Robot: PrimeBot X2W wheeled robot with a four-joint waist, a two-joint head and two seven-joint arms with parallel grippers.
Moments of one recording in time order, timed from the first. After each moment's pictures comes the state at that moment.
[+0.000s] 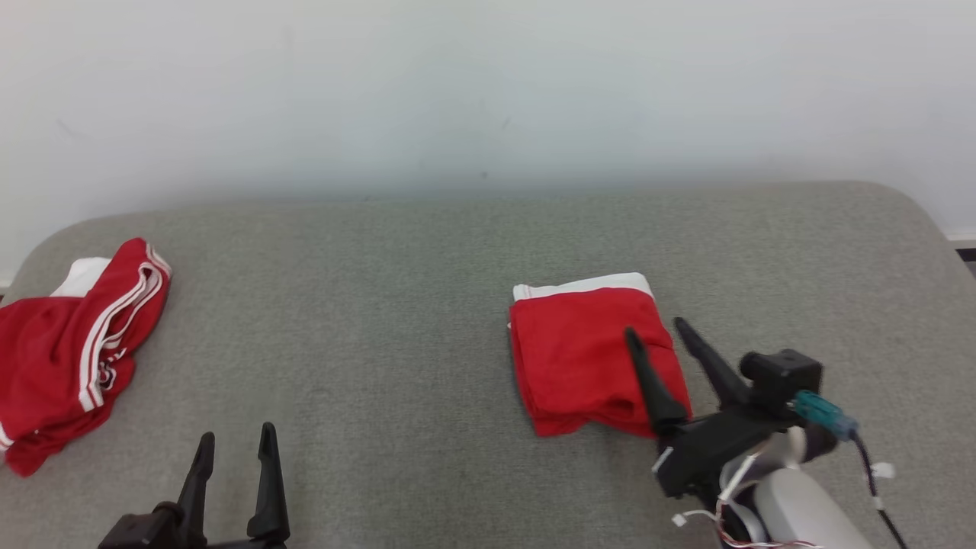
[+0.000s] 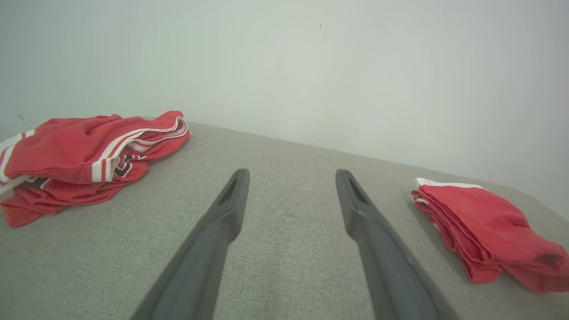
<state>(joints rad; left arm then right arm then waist) 0.00 0.05 0.01 0.17 -0.27 -0.04 -0.26 -0.35 -0.11 0.32 0.42 0.41 0.13 -0.11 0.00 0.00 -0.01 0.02</state>
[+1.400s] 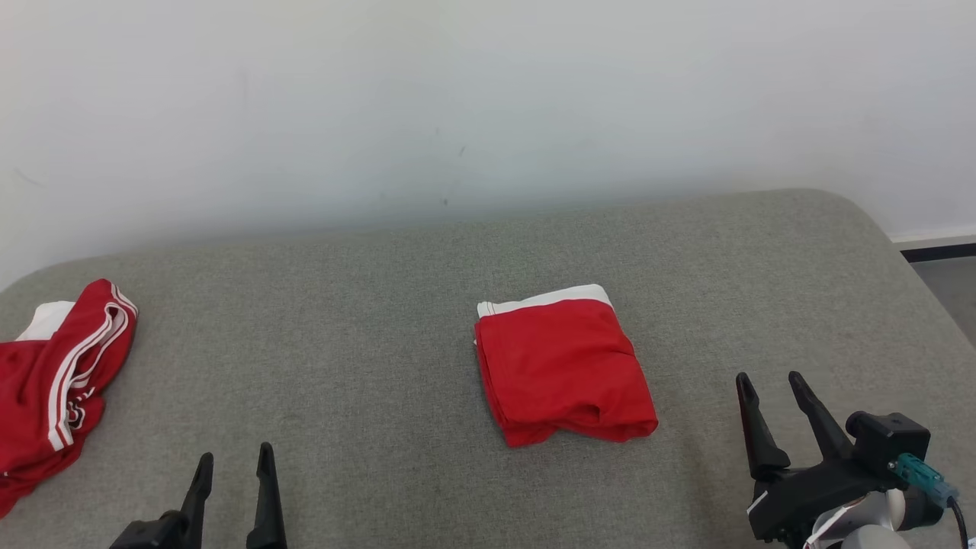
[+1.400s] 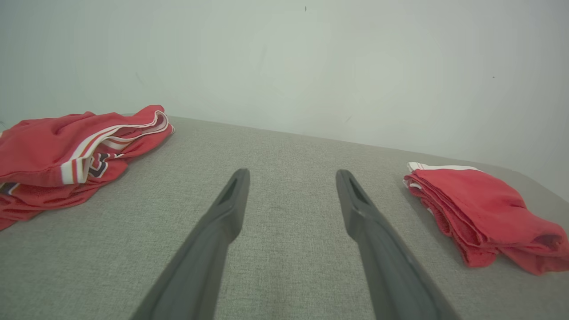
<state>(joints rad) -0.02 0.05 0.04 0.27 -0.23 -0.04 -0.26 -0.20 -0.22 0.14 0.45 0.40 0.13 -0.21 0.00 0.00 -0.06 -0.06</state>
